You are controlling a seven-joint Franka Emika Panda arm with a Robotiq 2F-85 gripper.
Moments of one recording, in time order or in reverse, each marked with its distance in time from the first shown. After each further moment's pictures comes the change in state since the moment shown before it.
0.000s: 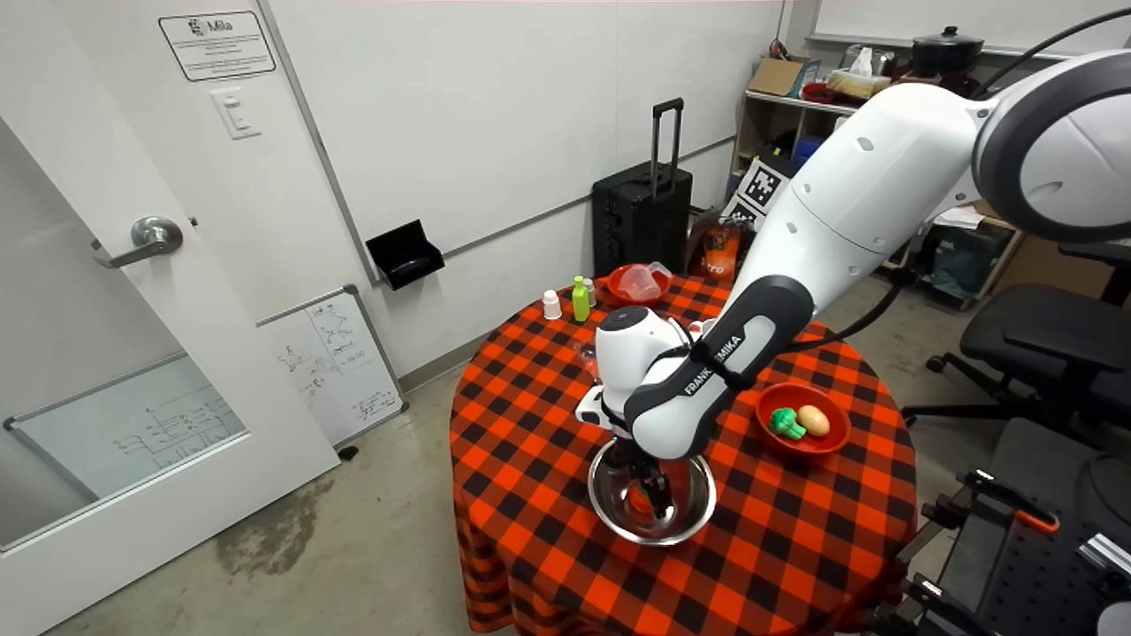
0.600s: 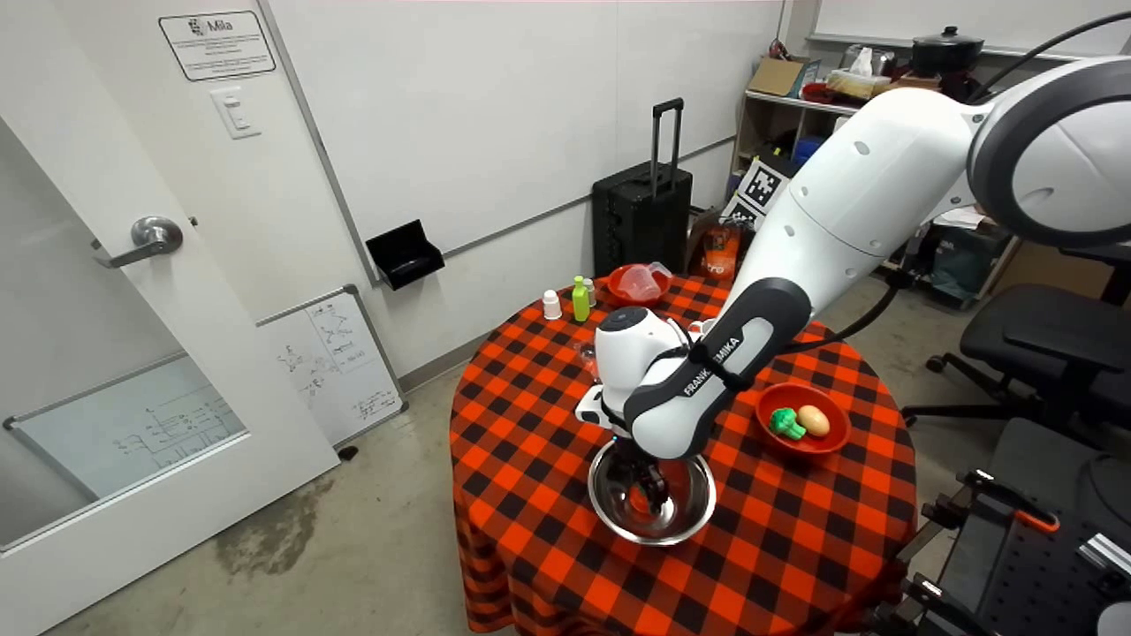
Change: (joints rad) arm 0.000 0.012 -0.005 0.014 -0.009 0.000 0.000
